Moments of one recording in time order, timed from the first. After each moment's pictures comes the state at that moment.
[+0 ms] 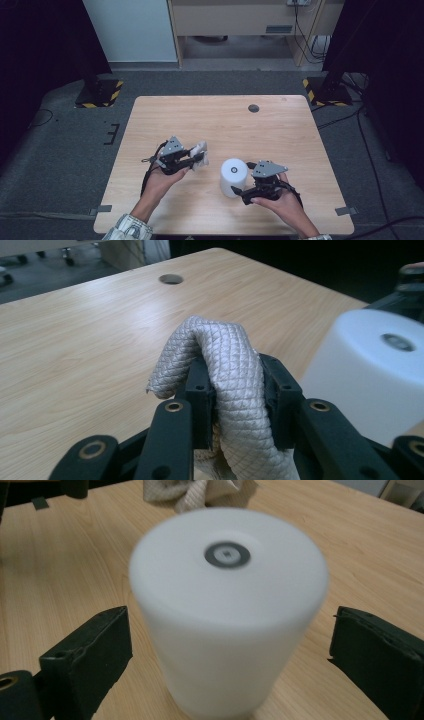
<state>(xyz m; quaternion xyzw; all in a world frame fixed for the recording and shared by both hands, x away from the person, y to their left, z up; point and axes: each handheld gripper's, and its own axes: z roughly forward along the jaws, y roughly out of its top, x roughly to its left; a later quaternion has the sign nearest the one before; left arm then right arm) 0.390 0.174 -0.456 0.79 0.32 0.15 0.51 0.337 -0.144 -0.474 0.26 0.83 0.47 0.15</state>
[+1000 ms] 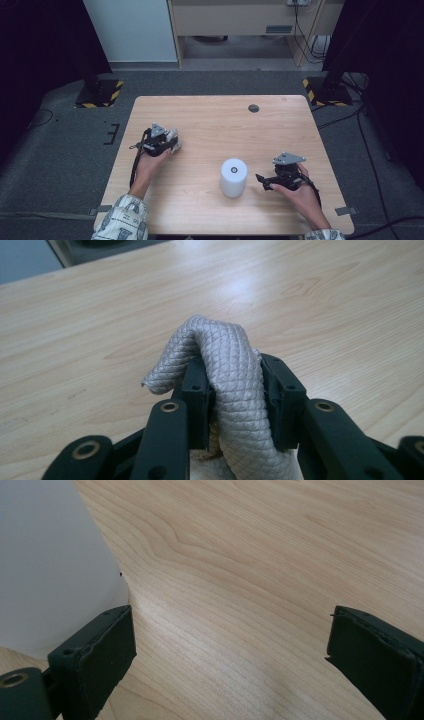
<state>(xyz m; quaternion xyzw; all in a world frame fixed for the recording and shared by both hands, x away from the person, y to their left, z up) 0.464 0.233 -0.497 0.77 0.44 0.24 0.39 0.374 -0.209 -0.504 0.39 0.82 0.39 0.18</state>
